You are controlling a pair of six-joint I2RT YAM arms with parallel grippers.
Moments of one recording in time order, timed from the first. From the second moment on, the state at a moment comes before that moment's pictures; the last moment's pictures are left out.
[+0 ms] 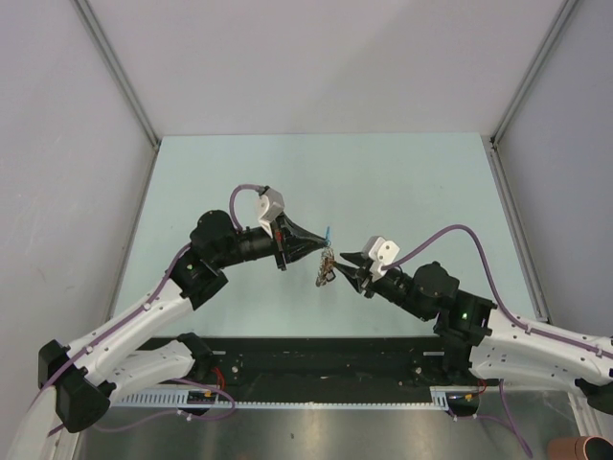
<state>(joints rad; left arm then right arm) -0.72 0.94 0.79 0.19 0.58 -0.27 1.17 0.74 0.62 0.12 0.20 -0.14</state>
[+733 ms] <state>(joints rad) -0.72 0.94 0.80 0.17 0.59 -0.25 1.17 0.80 0.62 0.25 0.21 -0.21</state>
